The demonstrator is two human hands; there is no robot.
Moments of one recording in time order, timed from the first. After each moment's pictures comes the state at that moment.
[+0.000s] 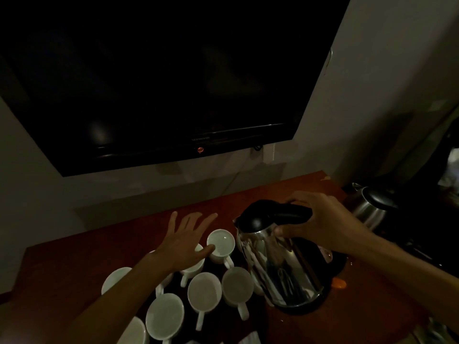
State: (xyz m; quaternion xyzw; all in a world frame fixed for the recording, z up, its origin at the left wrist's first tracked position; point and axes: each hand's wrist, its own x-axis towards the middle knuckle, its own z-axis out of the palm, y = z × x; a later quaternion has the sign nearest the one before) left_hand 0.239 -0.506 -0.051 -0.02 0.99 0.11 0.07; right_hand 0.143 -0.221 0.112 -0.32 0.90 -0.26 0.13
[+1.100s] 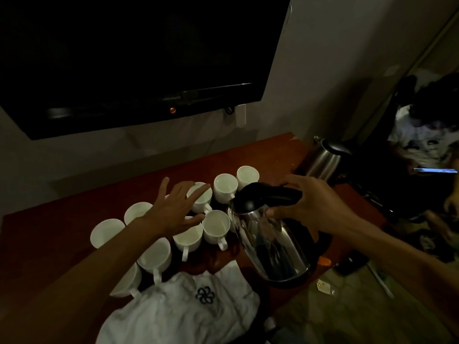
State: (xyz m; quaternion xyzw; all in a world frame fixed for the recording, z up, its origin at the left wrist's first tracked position) left_hand 0.289 -0.459 -0.044 0.07 0.99 0.06 0.04; right_hand 0.242 -0.150 0.093 -0.24 0.93 -0.26 0.12
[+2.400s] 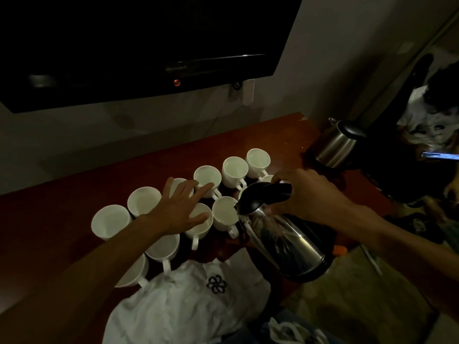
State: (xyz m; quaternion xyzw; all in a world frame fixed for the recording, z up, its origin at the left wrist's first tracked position) left_hand 0.288 -0.486 -0.105 0.09 0.98 0.13 0.08; right_hand 0.222 -0.201 0.054 -0.26 0.95 -0.11 0.15
